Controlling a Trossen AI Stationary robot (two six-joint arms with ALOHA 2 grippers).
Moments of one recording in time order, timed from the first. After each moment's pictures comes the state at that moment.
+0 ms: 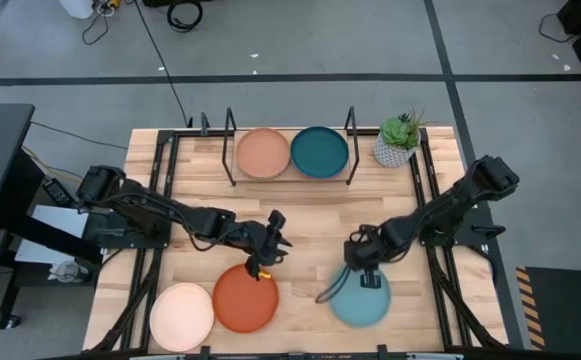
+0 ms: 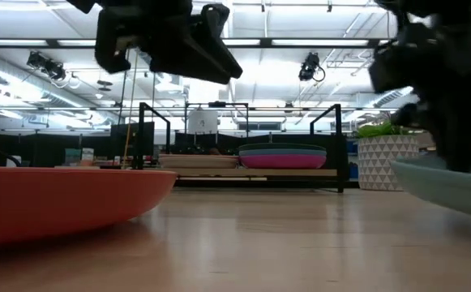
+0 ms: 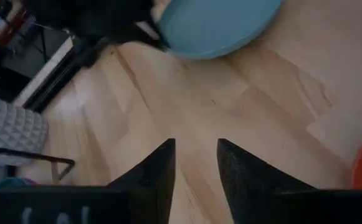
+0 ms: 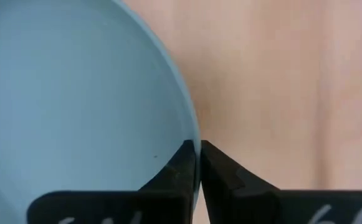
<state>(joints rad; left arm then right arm) -0.28 1.58 0.96 0.01 -0.18 0.61 0.42 1.52 0.83 -0.65 0.02 0.55</state>
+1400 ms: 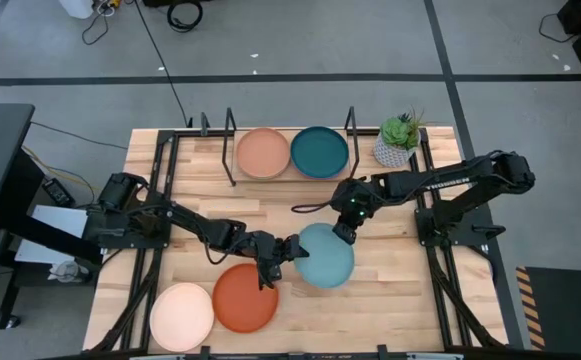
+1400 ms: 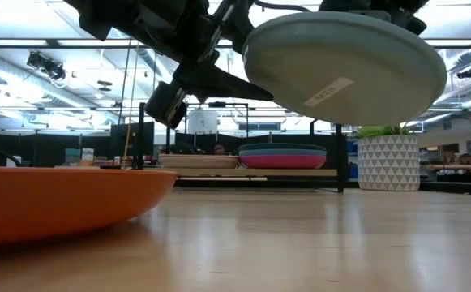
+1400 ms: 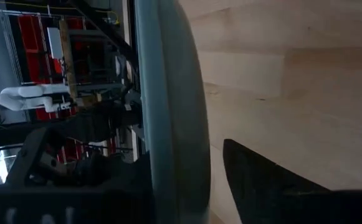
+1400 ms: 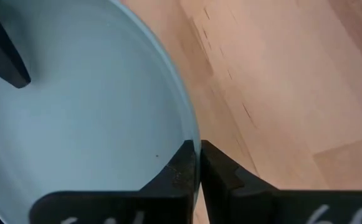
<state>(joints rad) -0.29 1.76 0.96 0.36 -0.22 1.43 -0.02 1.36 0.83 -0.44 -0.26 0.57</state>
